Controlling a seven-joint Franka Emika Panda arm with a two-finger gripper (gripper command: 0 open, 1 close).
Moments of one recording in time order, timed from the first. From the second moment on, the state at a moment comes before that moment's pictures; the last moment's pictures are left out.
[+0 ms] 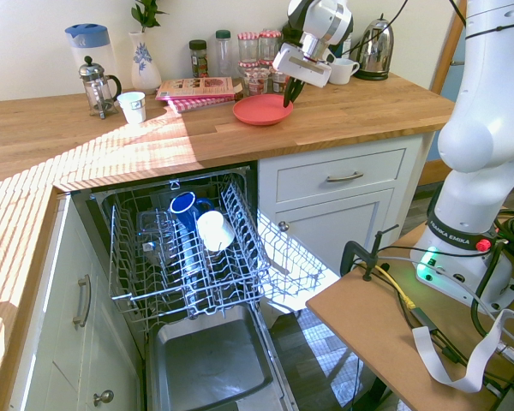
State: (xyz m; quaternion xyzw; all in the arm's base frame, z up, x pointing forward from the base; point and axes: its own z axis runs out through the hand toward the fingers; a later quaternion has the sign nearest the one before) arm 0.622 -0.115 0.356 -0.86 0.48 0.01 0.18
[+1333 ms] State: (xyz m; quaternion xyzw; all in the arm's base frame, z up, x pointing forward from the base) arm 0.393 0.582 0.268 -0.92 0.03 -0.29 -0.28
